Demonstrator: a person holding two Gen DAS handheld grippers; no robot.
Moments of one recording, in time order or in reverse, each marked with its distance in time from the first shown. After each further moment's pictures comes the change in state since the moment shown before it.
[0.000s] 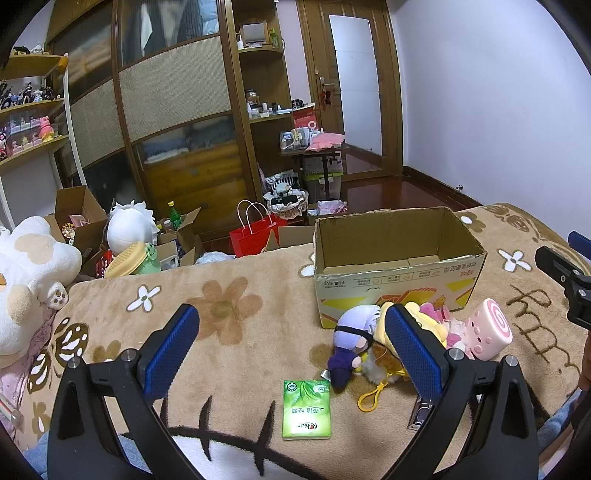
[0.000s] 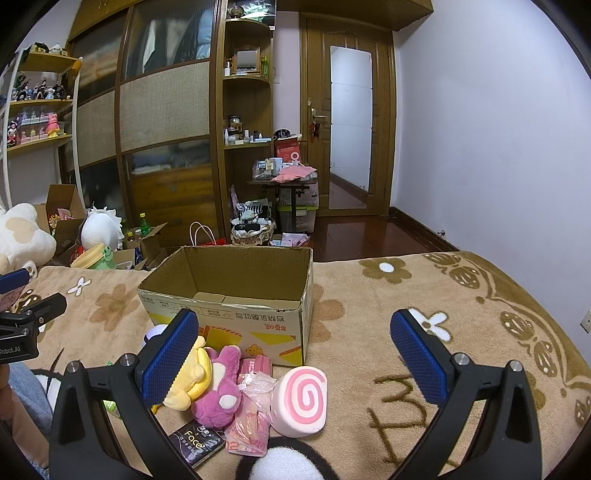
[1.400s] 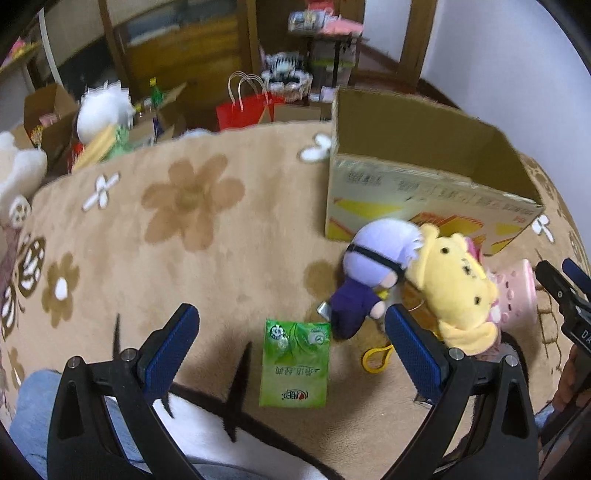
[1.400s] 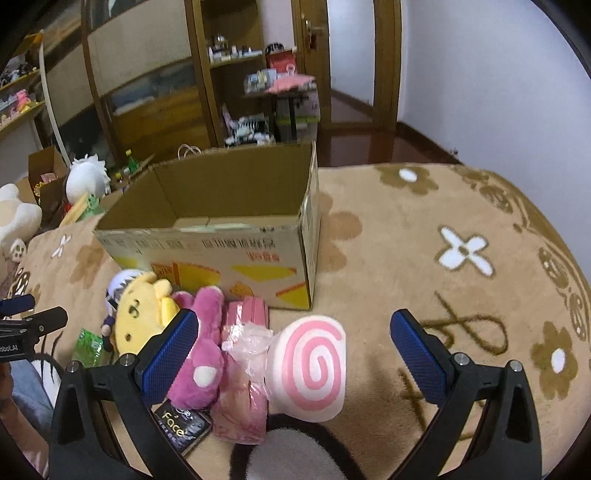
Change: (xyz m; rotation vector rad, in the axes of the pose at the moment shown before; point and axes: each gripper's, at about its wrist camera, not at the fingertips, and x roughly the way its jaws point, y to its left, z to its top) left arm 0.117 0.014 -0.031 -0.131 0.521 -0.058; right arm 0.097 -0.003 -0.034 0.066 0.378 0.034
